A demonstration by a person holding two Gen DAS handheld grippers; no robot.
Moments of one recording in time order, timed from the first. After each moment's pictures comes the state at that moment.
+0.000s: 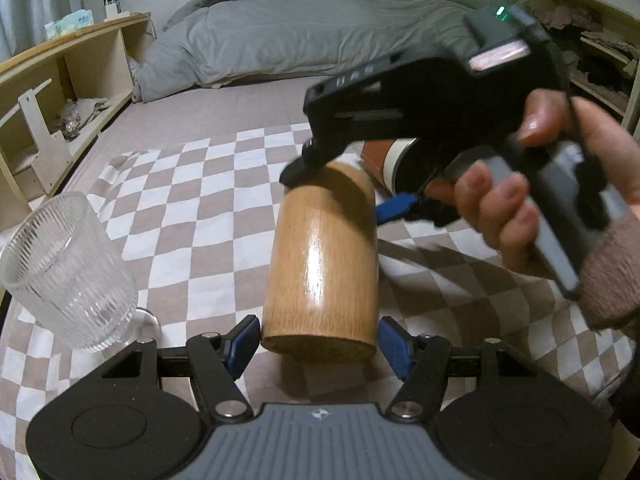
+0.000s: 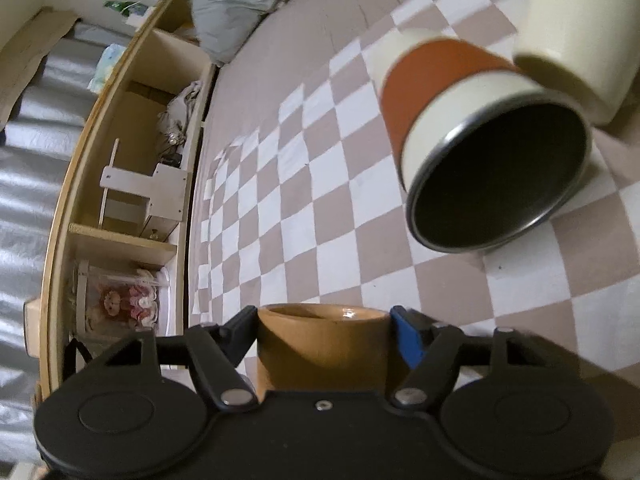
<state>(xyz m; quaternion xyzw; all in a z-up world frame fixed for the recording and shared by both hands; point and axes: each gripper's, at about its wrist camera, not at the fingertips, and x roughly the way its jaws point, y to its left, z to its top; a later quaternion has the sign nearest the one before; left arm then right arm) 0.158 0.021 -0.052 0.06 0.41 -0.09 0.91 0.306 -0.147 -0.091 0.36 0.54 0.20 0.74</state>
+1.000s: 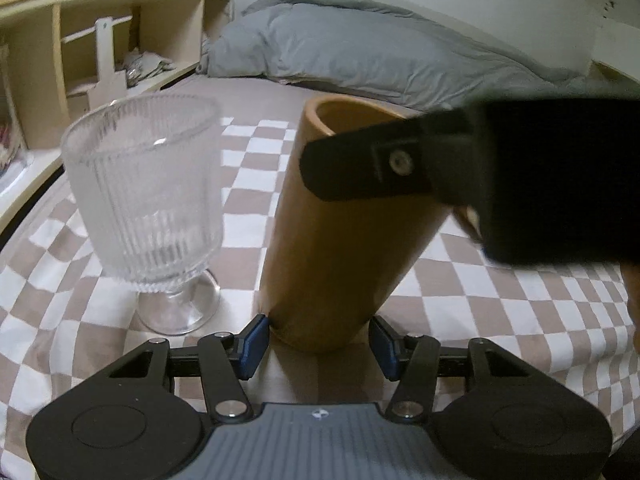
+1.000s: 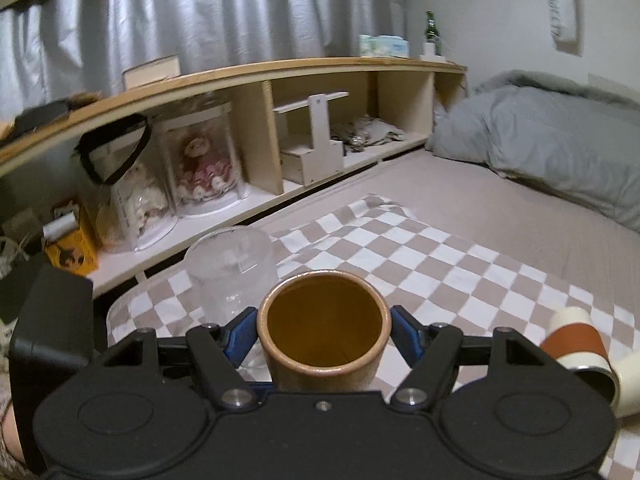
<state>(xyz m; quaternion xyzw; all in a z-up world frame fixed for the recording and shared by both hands) 0.156 0.088 -0.084 -0.06 0.38 -0.03 0.92 0.191 -0.051 0.009 -0.06 0.27 0.39 0.88</state>
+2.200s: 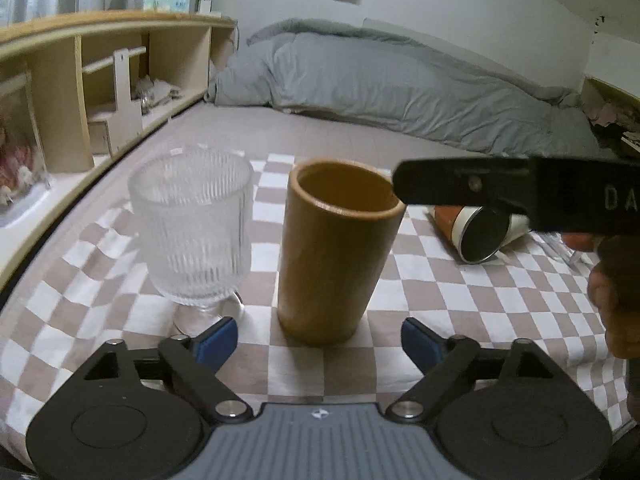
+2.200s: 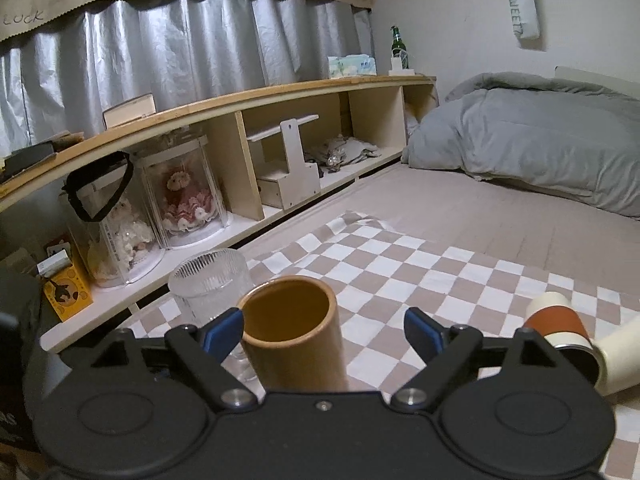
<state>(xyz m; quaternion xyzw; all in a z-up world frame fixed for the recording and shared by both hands) 0.121 0.091 -0.047 -0.05 0.34 -0.03 0.94 0.189 -0.081 0.010 0.00 0.25 0.36 0.90</state>
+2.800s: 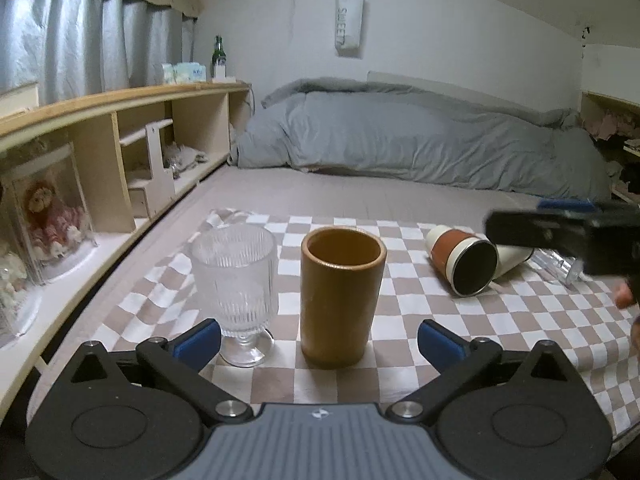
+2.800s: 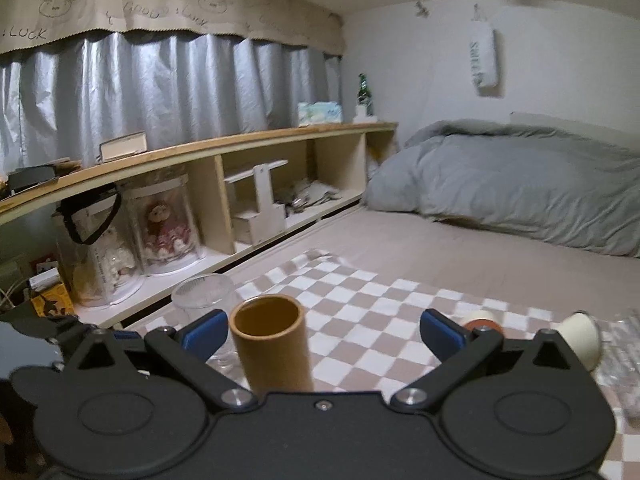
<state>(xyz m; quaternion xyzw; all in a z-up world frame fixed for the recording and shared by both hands) 0.062 0.078 -0.004 -0.01 0.27 0.01 0.96 0.129 -0.132 0.039 0.00 0.19 0.30 0.93</state>
